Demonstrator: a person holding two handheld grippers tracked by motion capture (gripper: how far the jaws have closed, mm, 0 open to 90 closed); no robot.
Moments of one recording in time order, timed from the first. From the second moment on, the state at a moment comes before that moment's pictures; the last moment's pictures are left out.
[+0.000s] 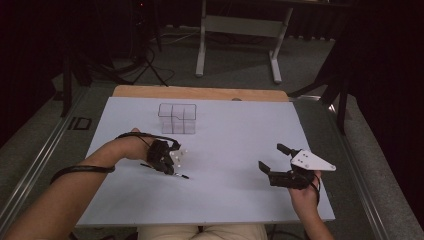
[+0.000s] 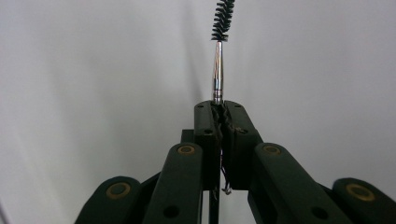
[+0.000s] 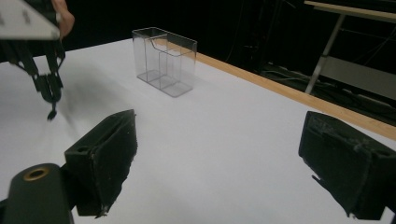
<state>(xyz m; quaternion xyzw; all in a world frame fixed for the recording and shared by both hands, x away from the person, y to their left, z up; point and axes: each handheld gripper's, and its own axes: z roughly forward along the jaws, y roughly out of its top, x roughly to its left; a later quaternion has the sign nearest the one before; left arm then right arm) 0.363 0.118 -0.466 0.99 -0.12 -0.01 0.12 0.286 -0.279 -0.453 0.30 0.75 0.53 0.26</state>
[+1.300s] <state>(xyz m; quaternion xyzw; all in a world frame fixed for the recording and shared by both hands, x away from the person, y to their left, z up) 0.356 0.165 -0.421 0.94 0.14 0.07 0.30 0.283 -0.278 -0.451 0.29 0.75 0.53 0.26</state>
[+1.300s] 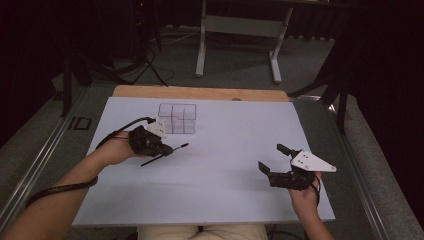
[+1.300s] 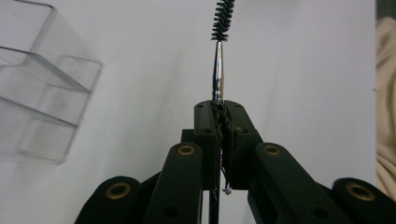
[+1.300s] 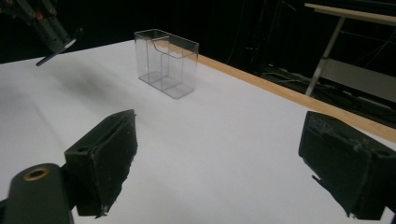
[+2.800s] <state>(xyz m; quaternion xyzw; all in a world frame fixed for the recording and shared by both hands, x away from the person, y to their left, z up) 0.328 0.169 -0.389 0.78 0.28 0.18 0.52 0.282 -0.237 -0.425 0.28 0.76 0.54 0.25</state>
